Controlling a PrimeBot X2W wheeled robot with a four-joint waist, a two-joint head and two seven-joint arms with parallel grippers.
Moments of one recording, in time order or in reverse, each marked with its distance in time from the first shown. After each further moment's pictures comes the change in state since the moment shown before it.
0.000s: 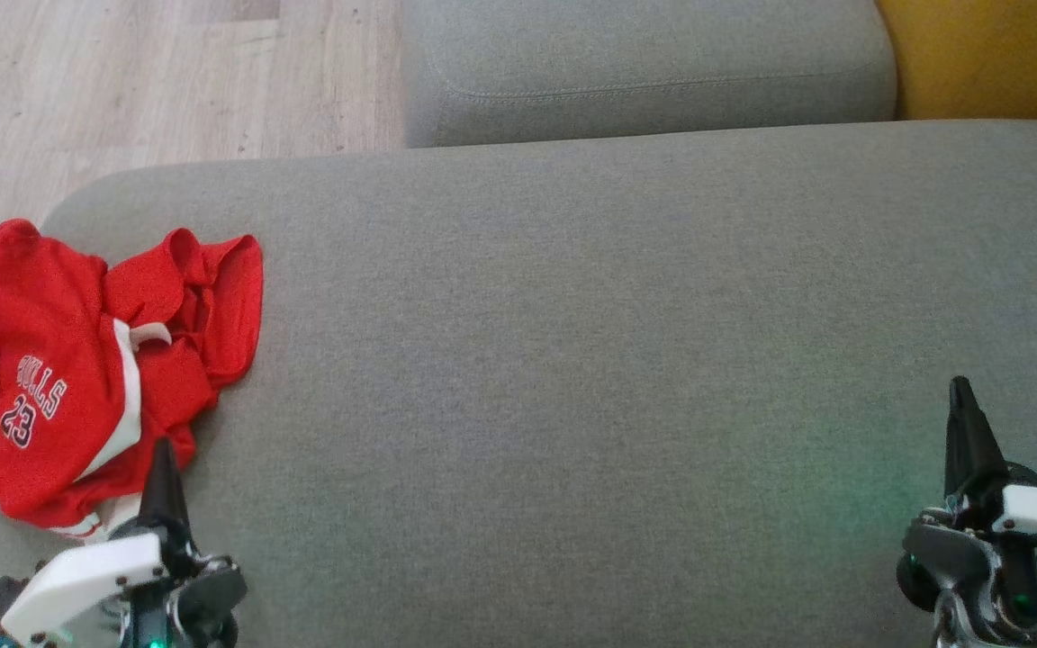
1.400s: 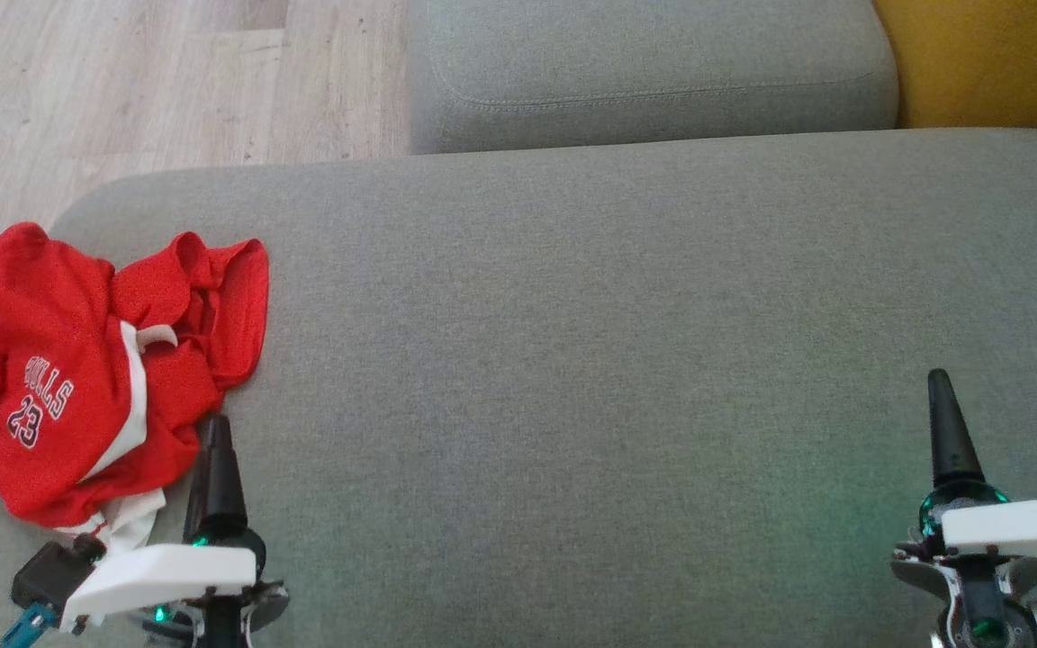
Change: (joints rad) left arm 0.043 0.000 -0.117 -0.042 0.438 0.001 -0.104; right arm 0.066 -0.020 0.071 -0.076 -0.415 0.000 -0.083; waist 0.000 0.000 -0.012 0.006
